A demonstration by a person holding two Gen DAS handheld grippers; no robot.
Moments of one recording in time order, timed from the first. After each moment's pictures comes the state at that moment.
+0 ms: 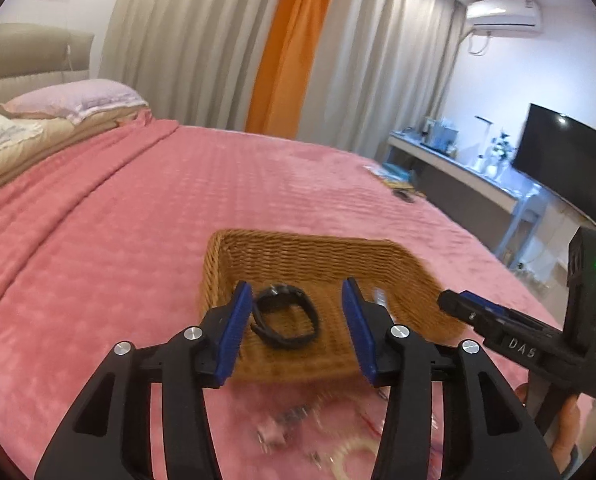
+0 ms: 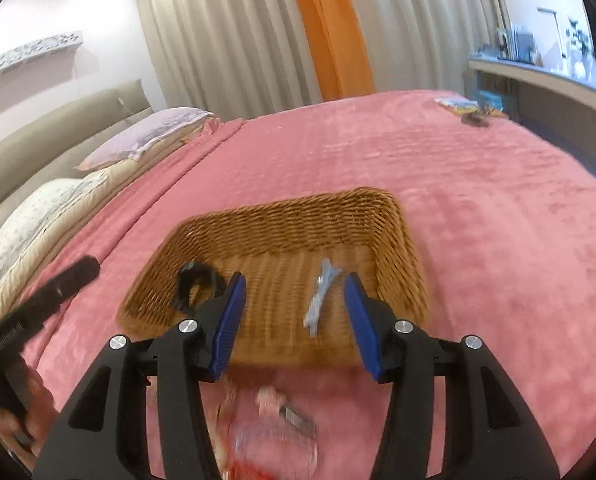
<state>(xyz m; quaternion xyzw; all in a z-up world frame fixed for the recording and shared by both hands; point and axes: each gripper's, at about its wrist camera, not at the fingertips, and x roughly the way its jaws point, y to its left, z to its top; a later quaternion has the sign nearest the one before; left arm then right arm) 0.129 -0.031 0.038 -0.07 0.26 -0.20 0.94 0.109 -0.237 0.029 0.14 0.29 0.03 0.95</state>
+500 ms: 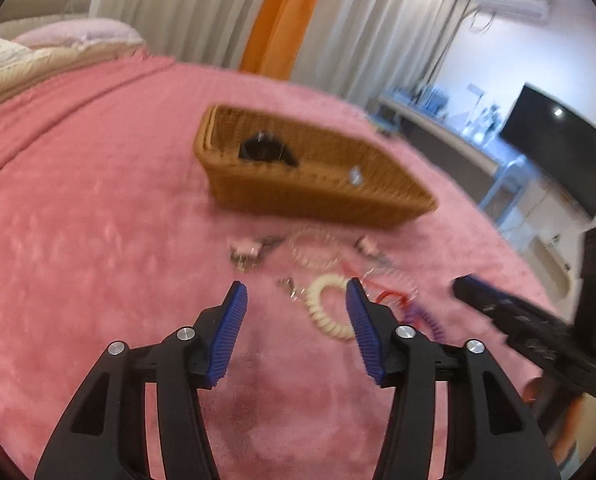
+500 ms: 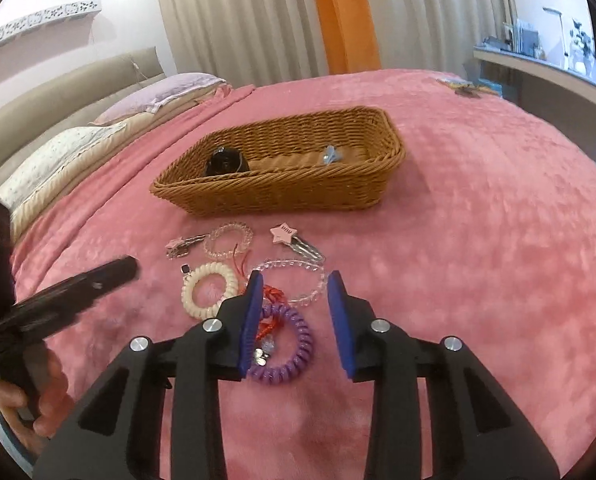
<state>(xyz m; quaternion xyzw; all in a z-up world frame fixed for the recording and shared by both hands) 0.056 -0.026 -0.046 -0.08 0.35 -0.22 0.91 0.001 -0.211 -0.020 0.11 0.32 0.04 0.94</state>
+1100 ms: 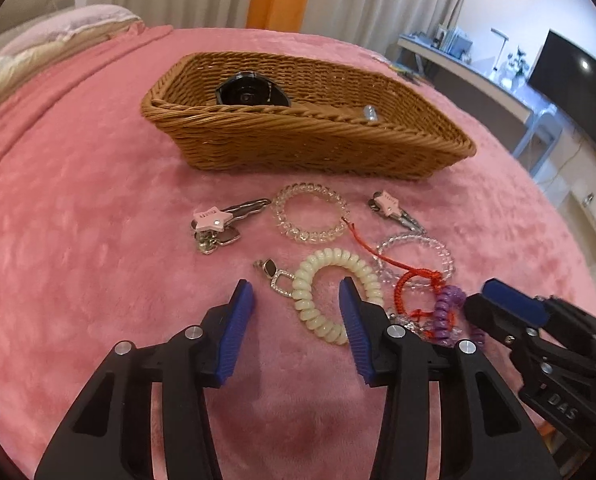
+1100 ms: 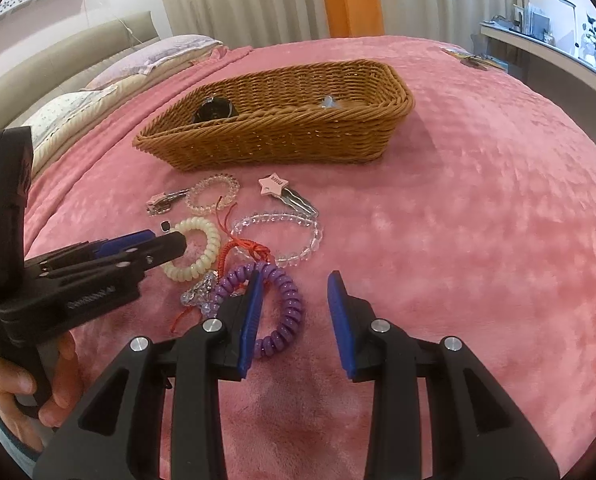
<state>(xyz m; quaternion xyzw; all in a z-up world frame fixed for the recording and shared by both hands) 0.082 -0.077 -0.075 -0.01 0.43 -0.17 0.89 0.013 -0.206 -0.047 0.09 0.39 0.04 0.91</state>
